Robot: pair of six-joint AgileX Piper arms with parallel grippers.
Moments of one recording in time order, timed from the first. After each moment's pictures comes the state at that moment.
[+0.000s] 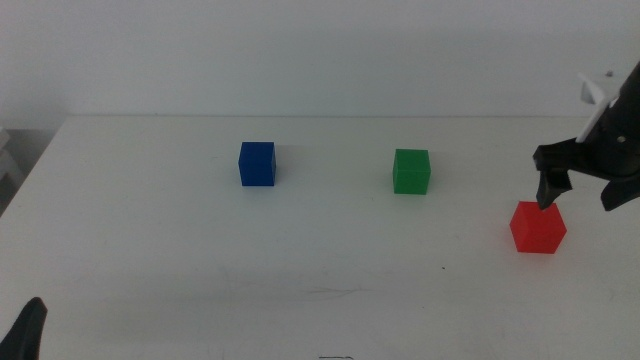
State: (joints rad) left arm -0.06 -0.01 0.03 0.18 0.10 -0.10; right arm 0.09 1.73 -1.40 0.00 1.13 0.11
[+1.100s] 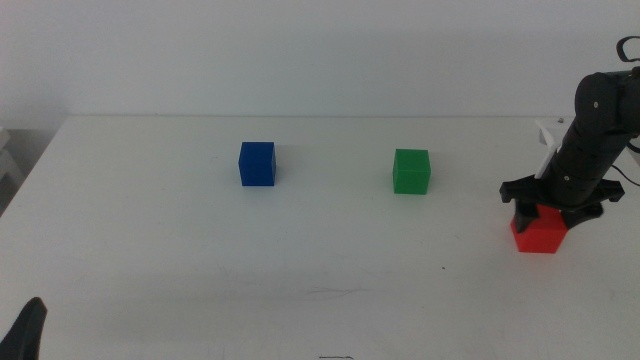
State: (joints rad) left arm -0.06 -0.01 0.03 0.18 0.10 -0.10; right arm 0.09 1.99 -1.40 -0.03 0.90 0.11
